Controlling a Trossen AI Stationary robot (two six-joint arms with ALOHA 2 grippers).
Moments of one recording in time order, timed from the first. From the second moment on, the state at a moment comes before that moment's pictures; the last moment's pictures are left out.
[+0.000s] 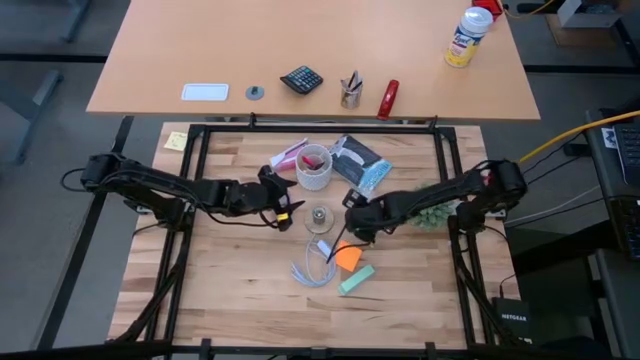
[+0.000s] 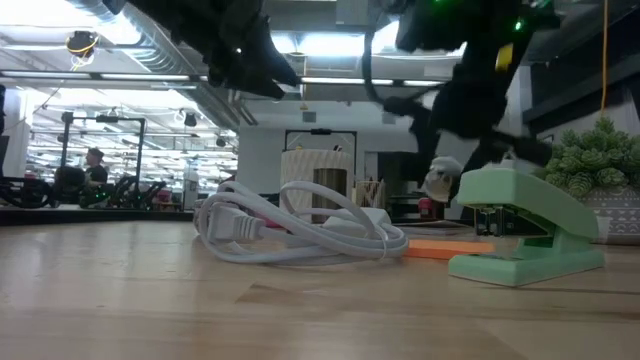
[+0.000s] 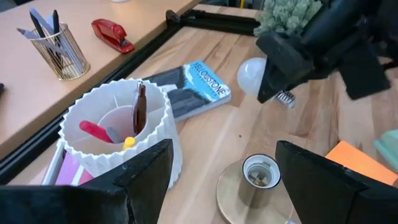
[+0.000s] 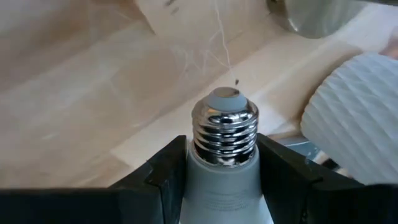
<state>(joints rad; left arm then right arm) -0.10 1.31 0.79 0.01 -0.52 -0.21 0.14 1.68 1.04 -0.69 0.48 -0.99</state>
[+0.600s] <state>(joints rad) -0.10 1.31 0.79 0.01 -0.52 -0.21 0.14 1.85 1.04 -0.58 0.48 -1.11</state>
